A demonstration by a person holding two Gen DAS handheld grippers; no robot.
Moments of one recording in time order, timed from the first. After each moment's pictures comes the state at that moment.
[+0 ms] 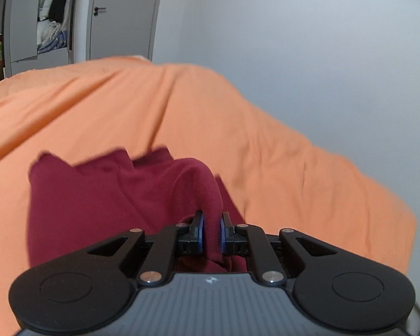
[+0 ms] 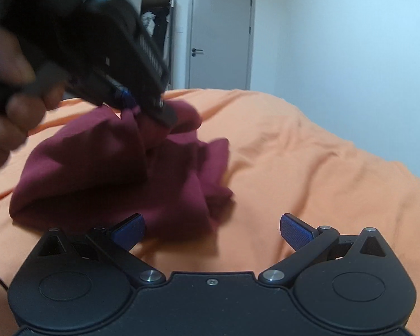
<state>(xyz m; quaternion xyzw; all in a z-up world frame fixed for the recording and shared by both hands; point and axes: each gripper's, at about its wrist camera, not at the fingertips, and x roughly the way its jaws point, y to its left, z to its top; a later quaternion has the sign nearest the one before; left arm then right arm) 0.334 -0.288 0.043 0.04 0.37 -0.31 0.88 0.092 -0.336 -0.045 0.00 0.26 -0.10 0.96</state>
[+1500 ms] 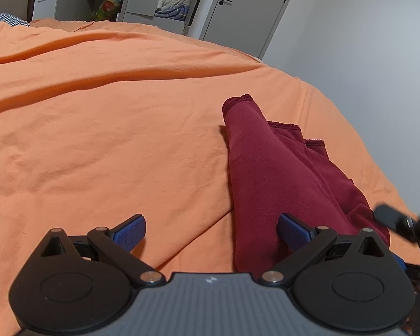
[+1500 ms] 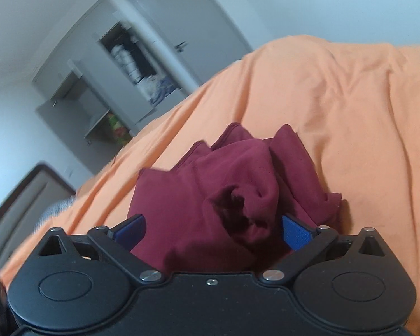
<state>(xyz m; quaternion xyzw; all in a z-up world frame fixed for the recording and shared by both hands) 0.308 -0.087 0.004 -0.12 0.39 -0.12 0.91 0.154 -0.346 -0.008 0.34 0.26 -0.04 0.90</state>
